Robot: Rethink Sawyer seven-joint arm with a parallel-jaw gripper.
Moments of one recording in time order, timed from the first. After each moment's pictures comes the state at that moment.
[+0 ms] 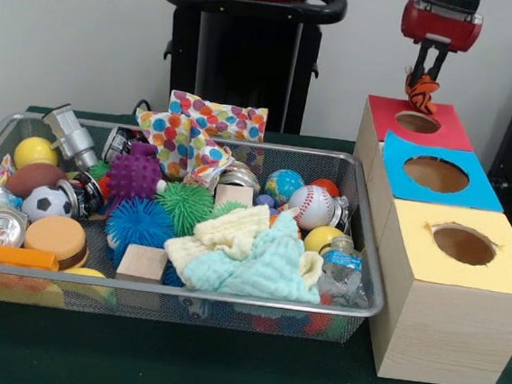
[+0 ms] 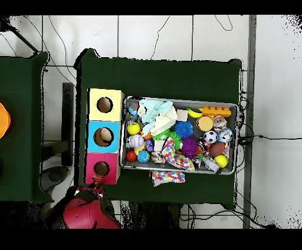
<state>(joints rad) 0.38 -0.88 -0.18 2.13 -0.13 0.24 2.23</state>
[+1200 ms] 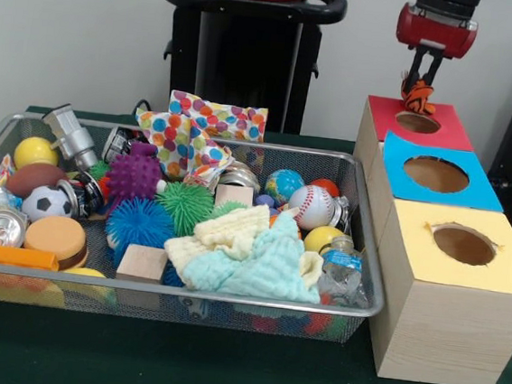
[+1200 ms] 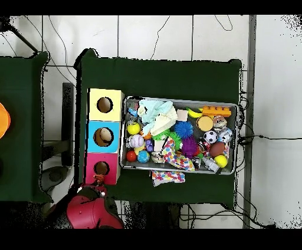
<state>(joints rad) 0.38 -0.85 -0.20 2.12 -0.10 0.22 2.23</state>
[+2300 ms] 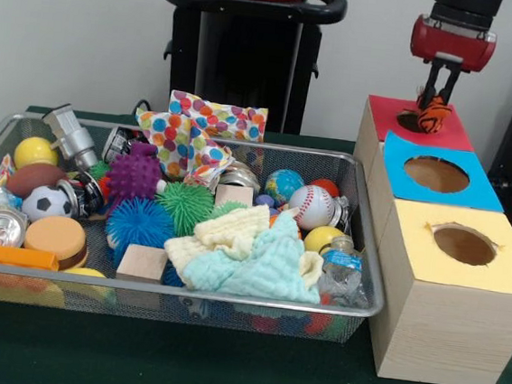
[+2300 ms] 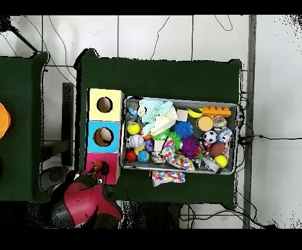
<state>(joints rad) 0.37 -0.82 -0.20 2.02 -0.08 0.22 2.23</state>
